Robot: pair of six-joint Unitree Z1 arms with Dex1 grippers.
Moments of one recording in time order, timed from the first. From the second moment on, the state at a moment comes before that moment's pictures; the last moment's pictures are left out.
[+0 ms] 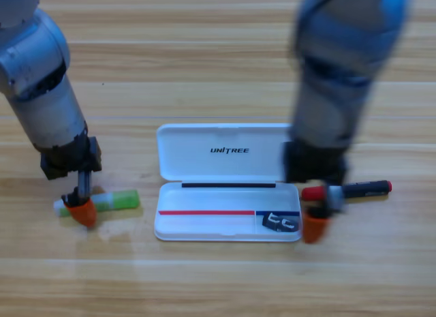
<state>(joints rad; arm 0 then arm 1) -0.56 1.96 -1.20 0.69 0.07 0.76 0.94 2.12 -1.75 1.12 0.00 -0.66</state>
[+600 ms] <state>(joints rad) -0.59 1.98 -1.16 0.61 0.07 0.73 0.73 1.88 -1.47 1.01 -0.04 -0.96</state>
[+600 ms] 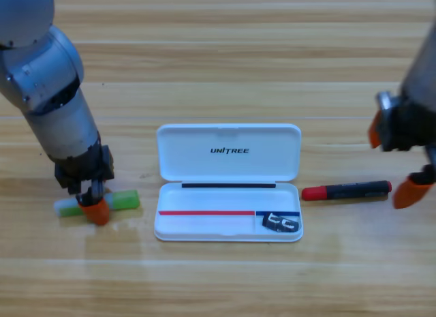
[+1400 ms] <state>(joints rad) -0.61 1.90 -1.43 0.92 0.06 0.83 0.69 2.21 -1.65 0.96 -0.03 -1.04</state>
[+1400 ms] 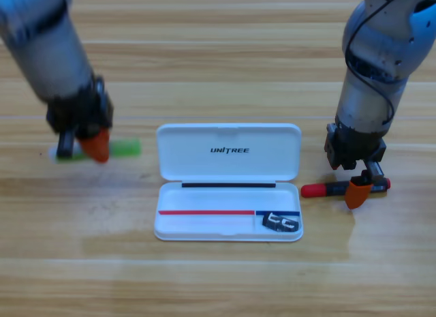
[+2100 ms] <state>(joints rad) -0.76 1.91 -1.60 1.01 0.06 0.78 0.68 2.23 -1.66 0.96 0.01 -1.08</state>
